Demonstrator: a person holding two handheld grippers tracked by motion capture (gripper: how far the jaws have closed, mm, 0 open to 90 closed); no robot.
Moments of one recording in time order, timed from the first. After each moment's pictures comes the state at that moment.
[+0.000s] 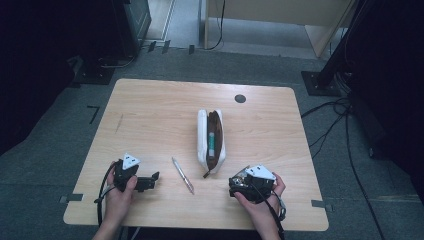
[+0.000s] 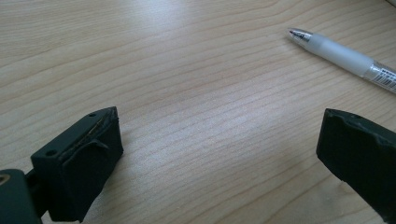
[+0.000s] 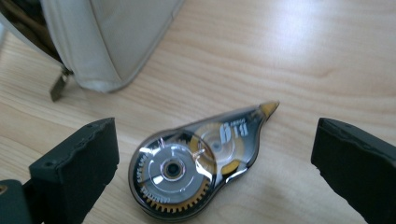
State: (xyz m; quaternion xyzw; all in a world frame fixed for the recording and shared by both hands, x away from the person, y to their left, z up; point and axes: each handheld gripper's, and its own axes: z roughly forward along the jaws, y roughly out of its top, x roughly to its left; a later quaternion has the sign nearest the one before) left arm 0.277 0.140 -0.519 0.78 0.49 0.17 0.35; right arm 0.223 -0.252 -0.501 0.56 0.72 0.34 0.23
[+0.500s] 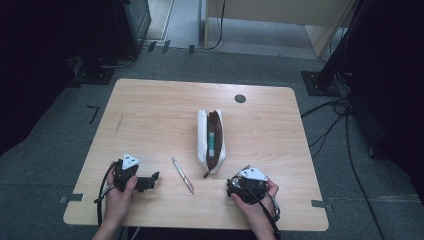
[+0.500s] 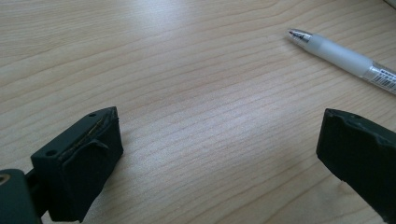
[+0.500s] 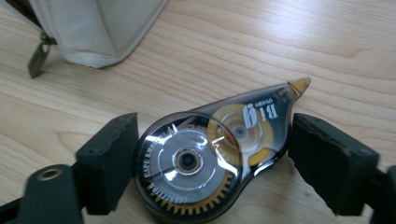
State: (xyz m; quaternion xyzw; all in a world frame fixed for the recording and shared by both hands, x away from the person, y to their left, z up) left arm 0.277 0.140 -0.519 0.78 0.49 0.17 0.35; right arm 0.225 -0.241 -0.520 0.56 0.73 0.31 0.23
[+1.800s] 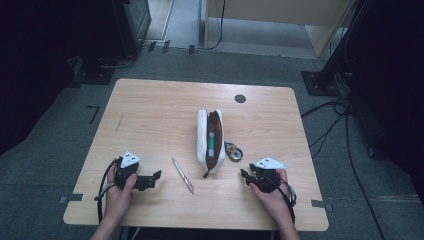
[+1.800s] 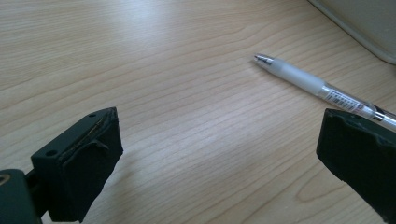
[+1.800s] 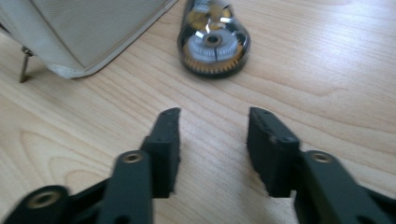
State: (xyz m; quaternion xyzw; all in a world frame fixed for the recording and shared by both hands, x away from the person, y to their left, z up) left arm 0.277 0.135 -0.504 0.78 0.47 0.15 0.38; right arm 0.257 -0.299 -0.521 0.49 0.77 0.38 0.18
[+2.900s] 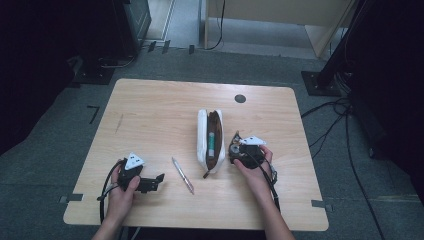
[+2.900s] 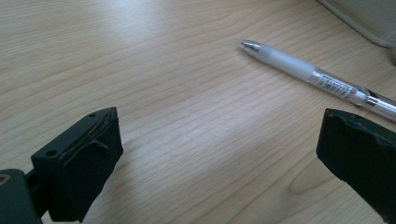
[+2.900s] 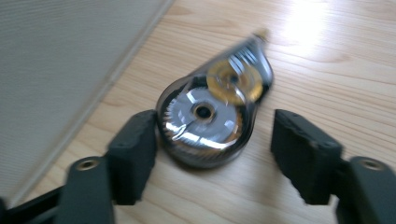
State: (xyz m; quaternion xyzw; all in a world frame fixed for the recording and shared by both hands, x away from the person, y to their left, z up) left arm 0.276 0.133 -0.512 0.80 0.46 0.14 0.37; right arm 0.330 -0.259 -0.519 0.54 0.74 0.33 0.22
